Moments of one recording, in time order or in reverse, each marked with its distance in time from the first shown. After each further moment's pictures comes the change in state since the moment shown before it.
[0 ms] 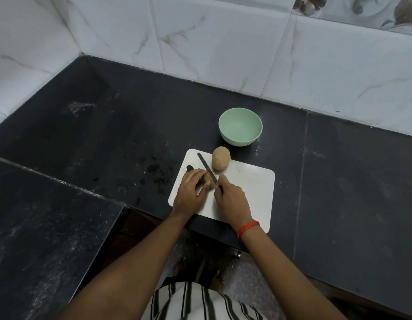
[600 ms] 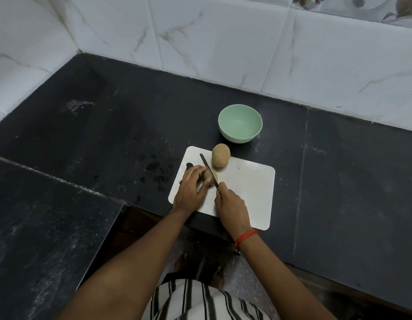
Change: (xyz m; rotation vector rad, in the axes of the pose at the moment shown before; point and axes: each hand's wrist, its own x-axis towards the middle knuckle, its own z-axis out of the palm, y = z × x) left_hand 0.002 -0.002 0.000 -0.031 -0.061 -0.013; right_hand -0.014 0.020 0.034 -0.132 0.041 -0.002
